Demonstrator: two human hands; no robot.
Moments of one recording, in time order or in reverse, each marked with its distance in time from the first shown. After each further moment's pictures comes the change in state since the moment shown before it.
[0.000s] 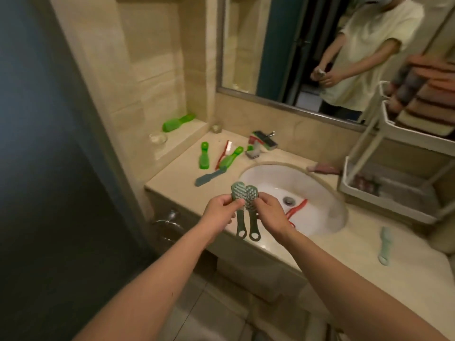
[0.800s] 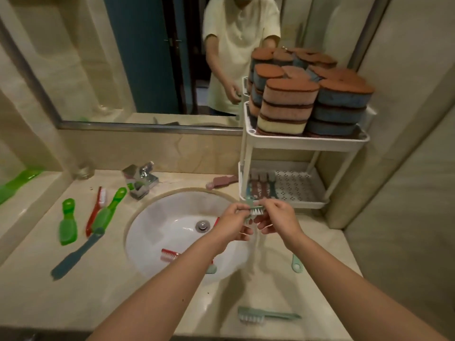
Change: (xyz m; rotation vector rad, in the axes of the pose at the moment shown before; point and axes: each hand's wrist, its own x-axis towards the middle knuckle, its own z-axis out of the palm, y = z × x) left_hand 0.135 0.075 0.303 0.039 -0.538 -0.208; right_hand 0.058 0.123 -0.270 0.410 0.496 0.318
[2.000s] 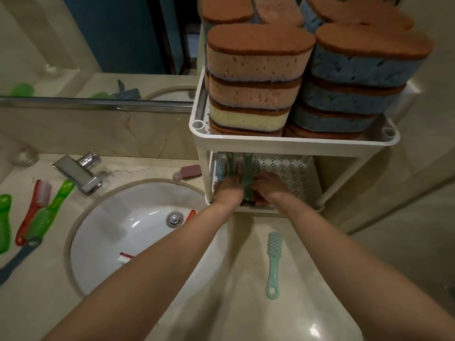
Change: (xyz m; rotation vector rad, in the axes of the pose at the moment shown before) left_hand 0.178 0.035 0.081 0.449 0.254 0.010; right_hand 0.198 0.011 -0.064 -0.299 -0.135 0.222
